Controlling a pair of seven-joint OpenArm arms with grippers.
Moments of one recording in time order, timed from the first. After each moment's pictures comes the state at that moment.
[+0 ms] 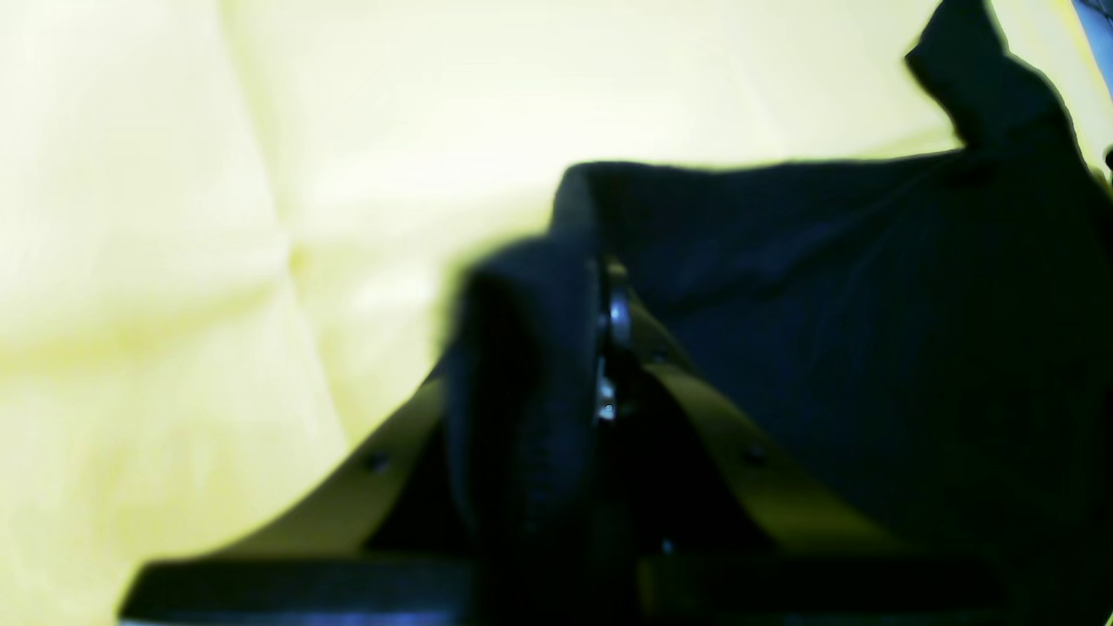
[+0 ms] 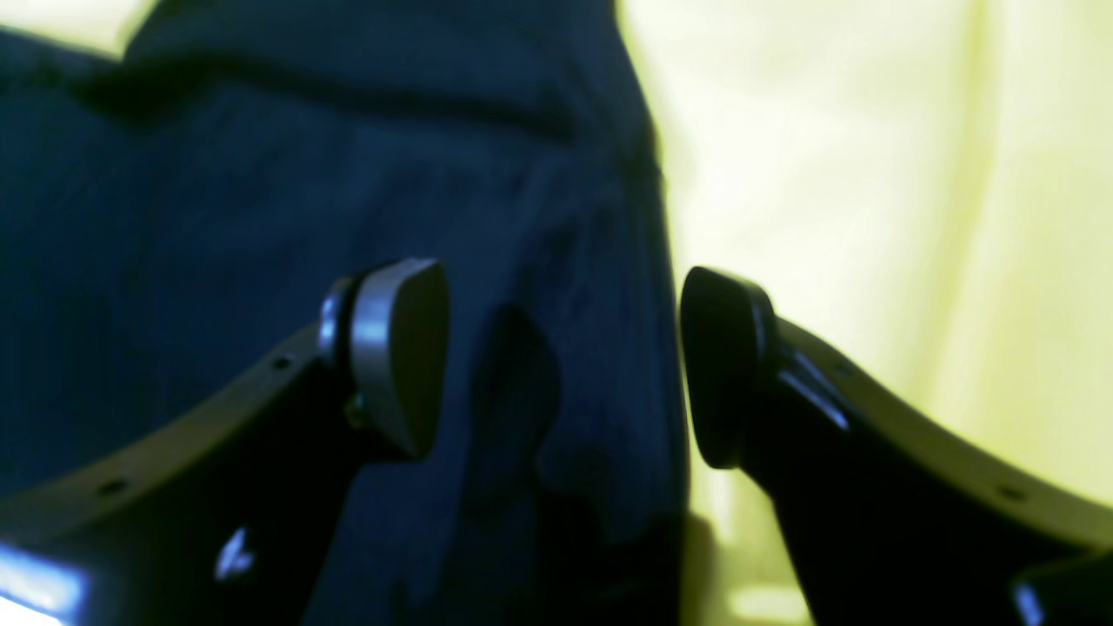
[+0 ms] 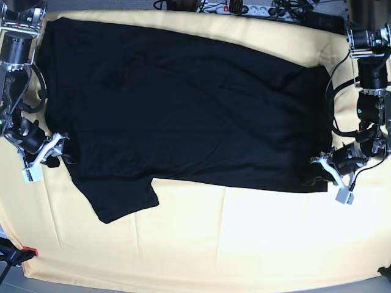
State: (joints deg) left arm -20.2 -33.5 -1.6 62.8 -56.5 -38.8 47.4; right arm 10.7 28.1 14.6 67.0 37.2 39.8 -42.5
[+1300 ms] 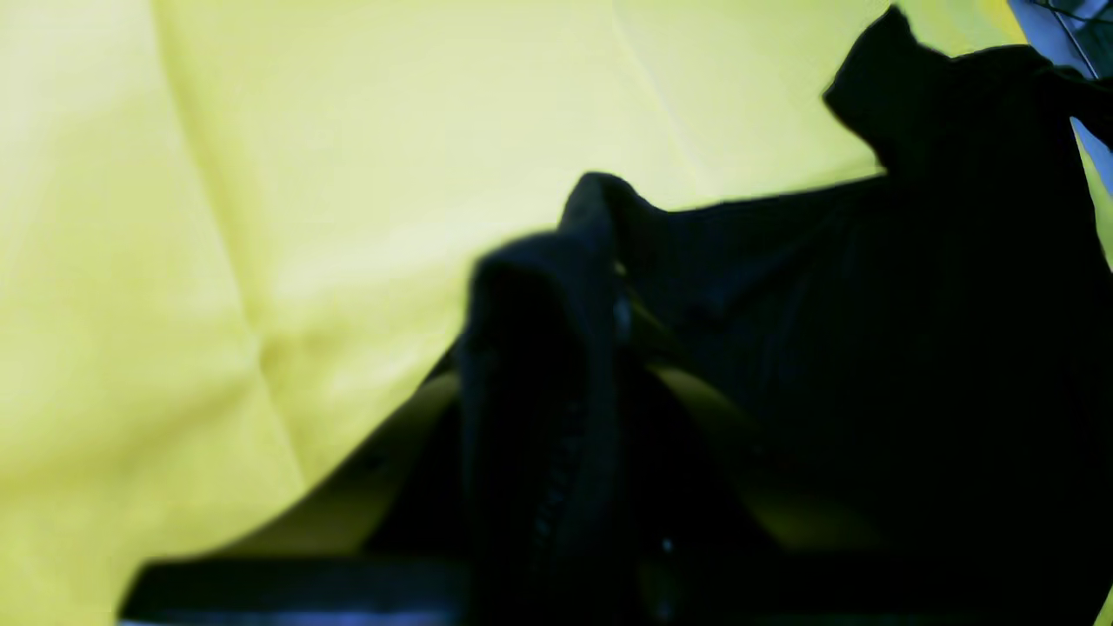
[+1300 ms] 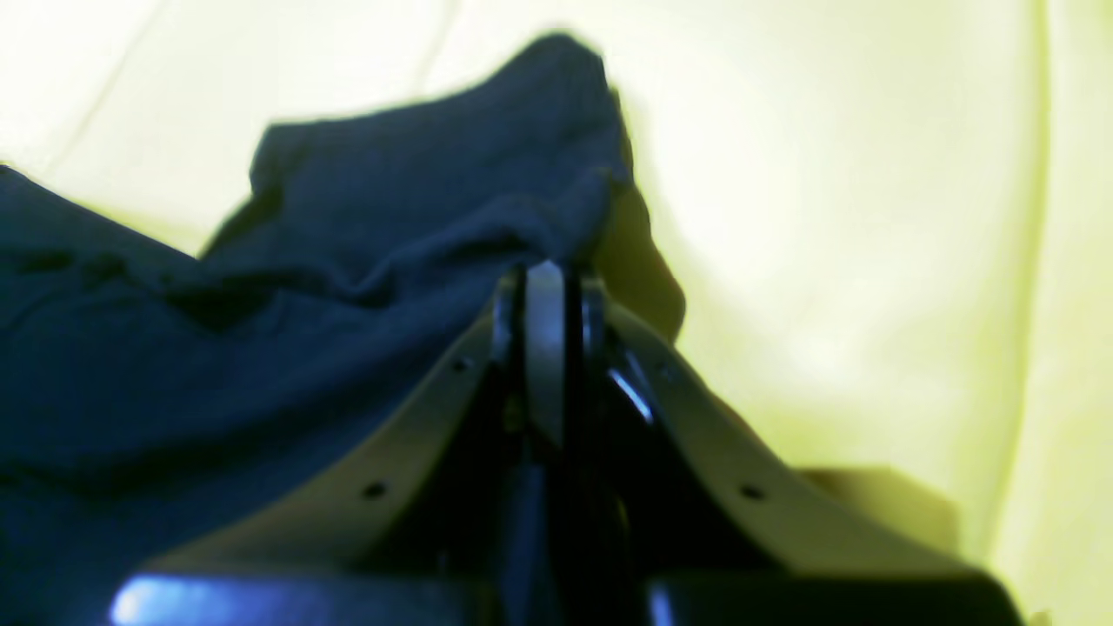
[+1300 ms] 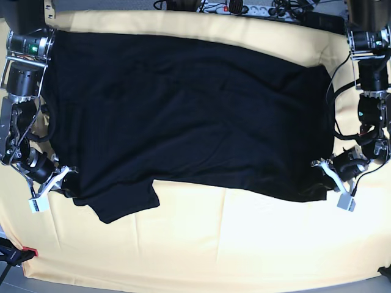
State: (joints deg) left arm -22.4 -33.4 -1.6 62.8 -58.1 -44.5 44.4; right arm 22.7 24.9 11.9 60.0 34.4 40.7 -39.1
